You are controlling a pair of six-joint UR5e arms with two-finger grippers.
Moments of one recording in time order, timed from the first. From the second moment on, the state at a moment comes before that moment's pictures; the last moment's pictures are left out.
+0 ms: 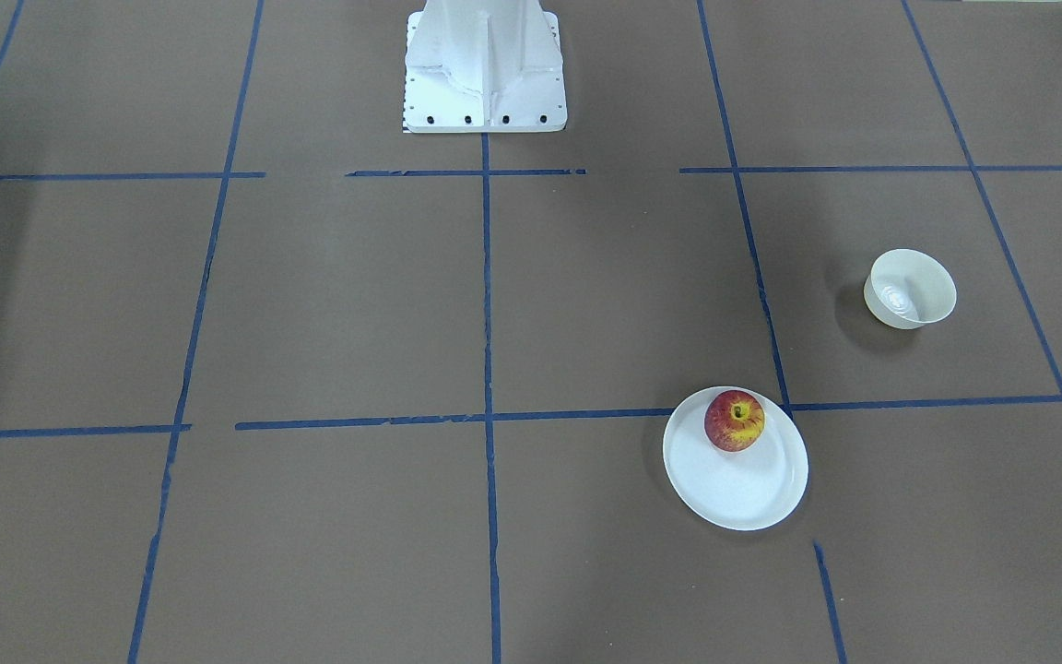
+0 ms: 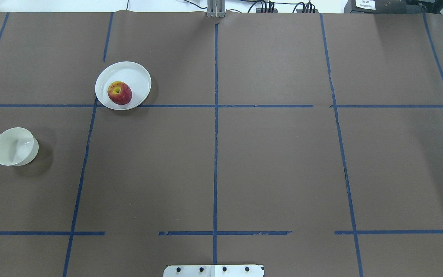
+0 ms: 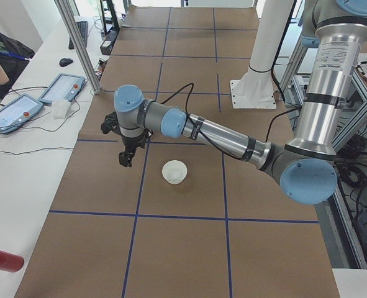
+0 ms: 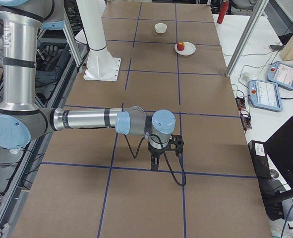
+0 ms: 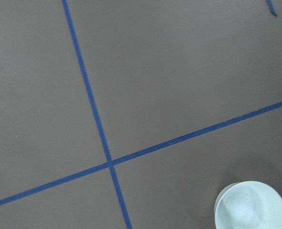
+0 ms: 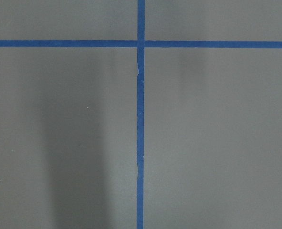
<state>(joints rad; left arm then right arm) -1.41 -1.76 -1.78 -1.52 -2.37 0.05 1.54 -1.68 1.76 -1.72 2.31 -0.02</state>
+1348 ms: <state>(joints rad) -0.90 -2.08 -1.65 -1.59 -2.21 -0.89 1.54 -1.68 1.76 -1.72 2.31 -0.02</state>
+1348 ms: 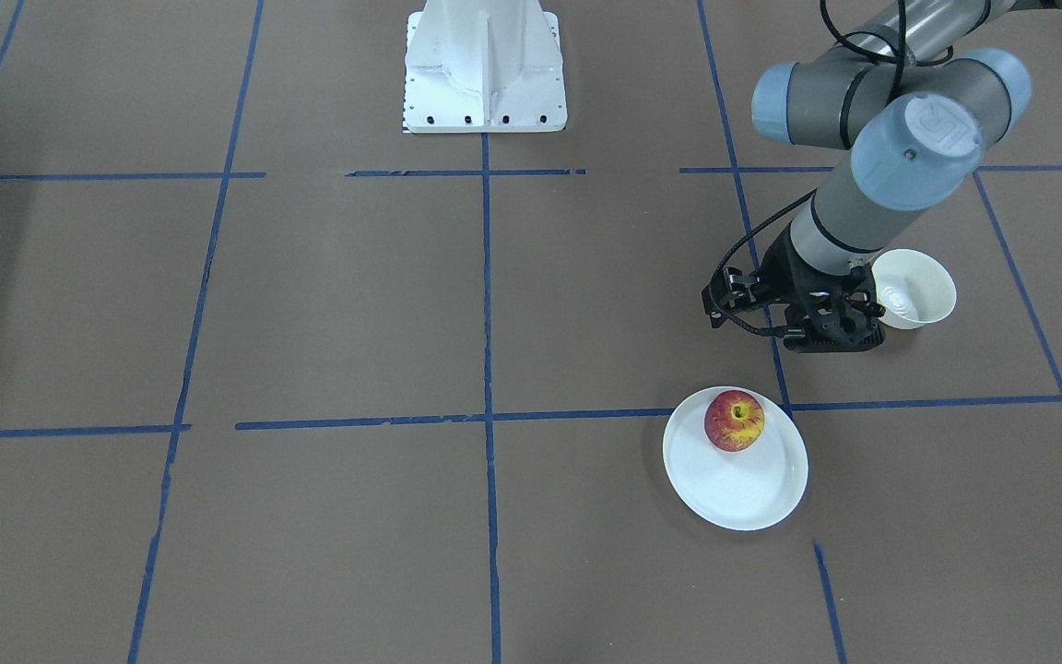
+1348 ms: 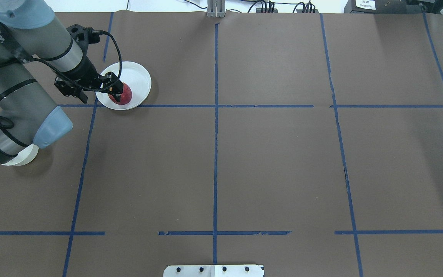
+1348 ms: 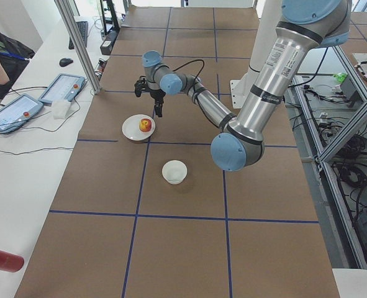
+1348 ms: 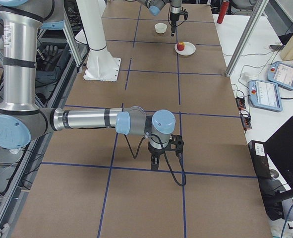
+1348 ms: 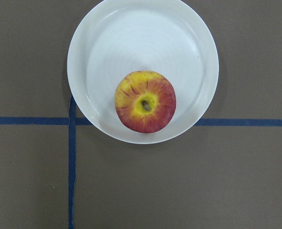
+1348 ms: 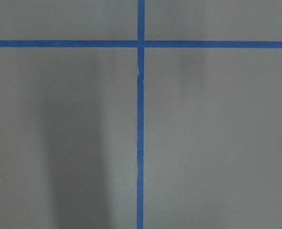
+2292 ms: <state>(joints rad) -0.90 -2.20 -1.27 -1.89 -2.14 -0.95 1.54 -1.68 1.76 -1.72 2.31 -0.02</state>
